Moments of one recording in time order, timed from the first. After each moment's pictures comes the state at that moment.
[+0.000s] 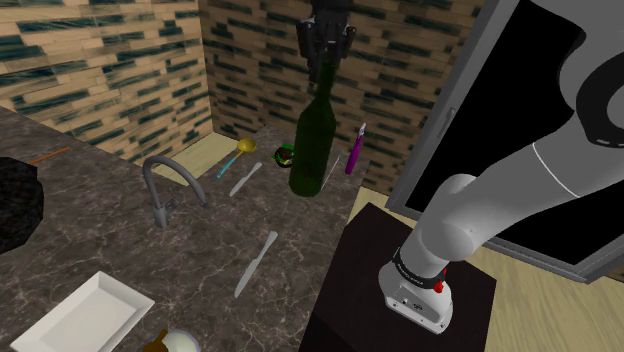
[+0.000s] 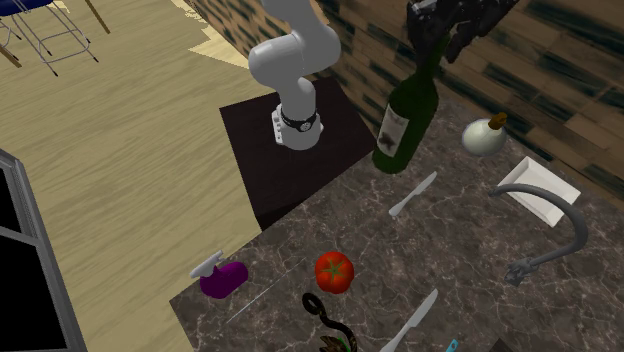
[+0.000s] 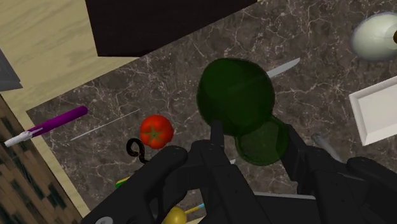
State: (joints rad) arm 0.04 -0.42 0.11 -1.78 0.14 1.26 0.34
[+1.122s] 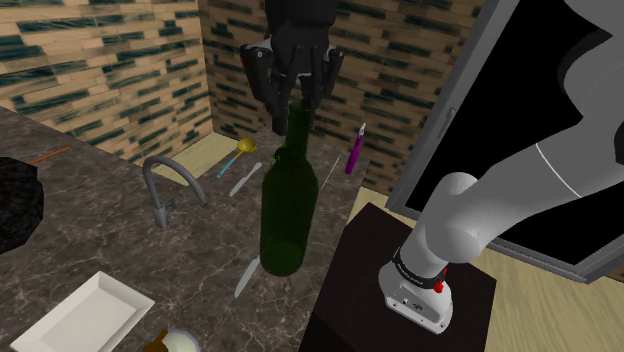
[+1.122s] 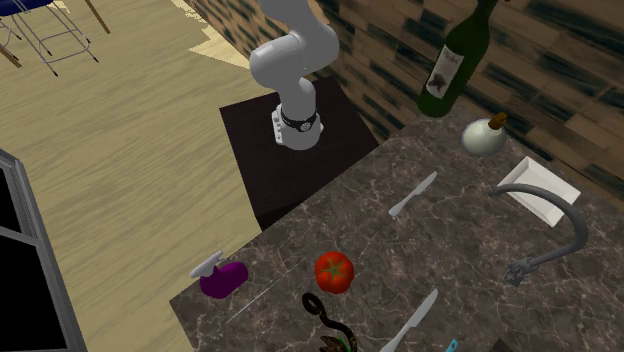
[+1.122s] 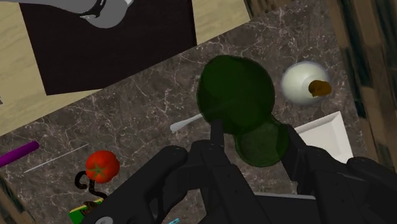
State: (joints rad) arm 0.15 -0.46 0.43 -1.76 0.31 1.29 0.77
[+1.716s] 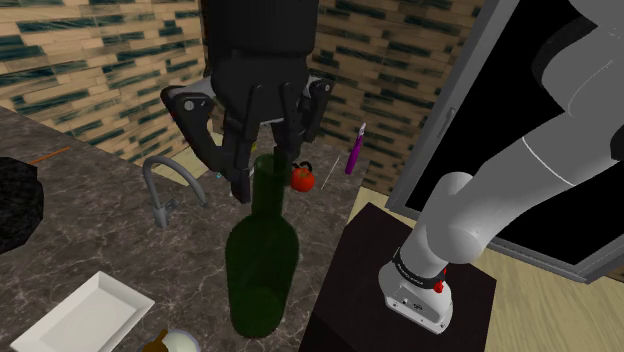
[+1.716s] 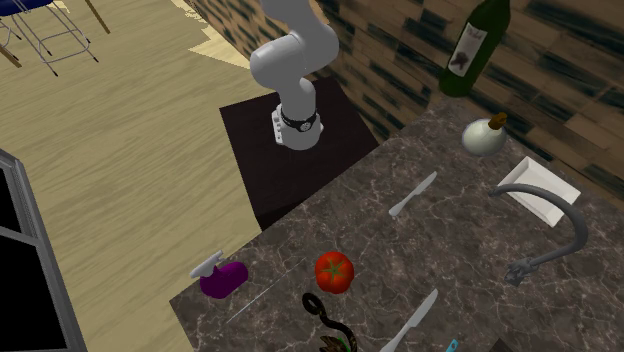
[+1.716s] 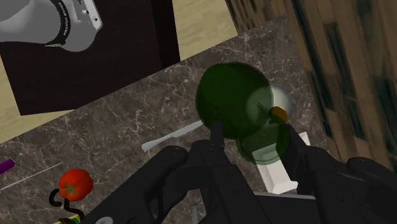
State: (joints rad) arm 0.18 -0.34 0.66 -1.64 0.34 1.35 1.04
